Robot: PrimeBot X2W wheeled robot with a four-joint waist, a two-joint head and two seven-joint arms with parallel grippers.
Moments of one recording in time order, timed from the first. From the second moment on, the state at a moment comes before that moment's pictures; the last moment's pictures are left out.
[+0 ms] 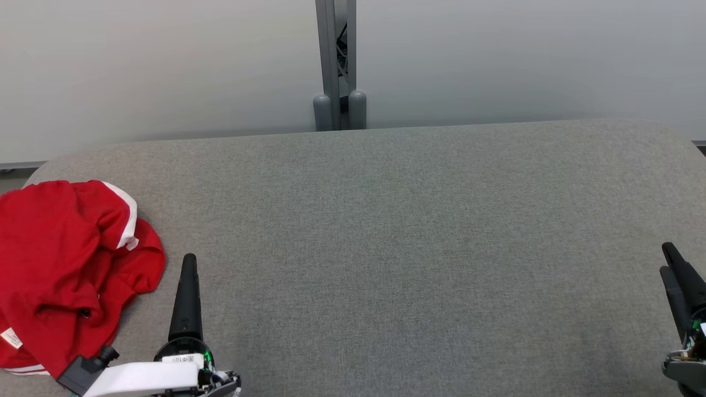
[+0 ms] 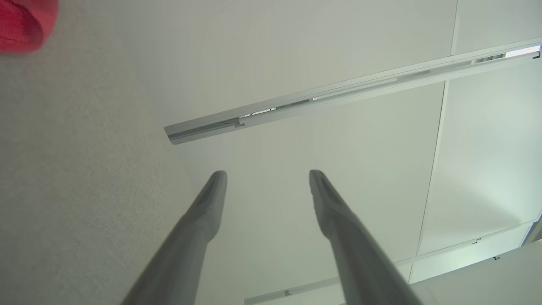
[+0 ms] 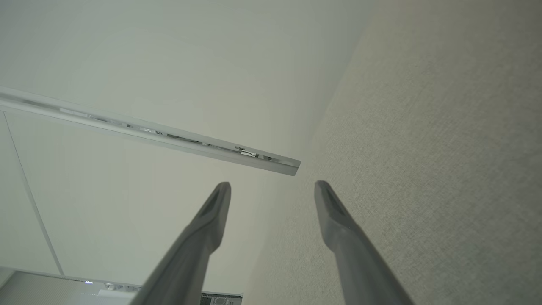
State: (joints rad) left arm 0.03 0.08 -0.20 0.06 -1.51 -0.13 -0.26; right arm -0.13 -0.06 -0.40 0.26 1.30 0.13 0.40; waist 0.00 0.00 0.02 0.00
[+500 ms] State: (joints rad) left arm -0.03 0.08 -0.16 0.01 -1.13 -0.13 -0.26; right arm -0.16 -0.08 -0.29 0.18 0.97 0.13 0.26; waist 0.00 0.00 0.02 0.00
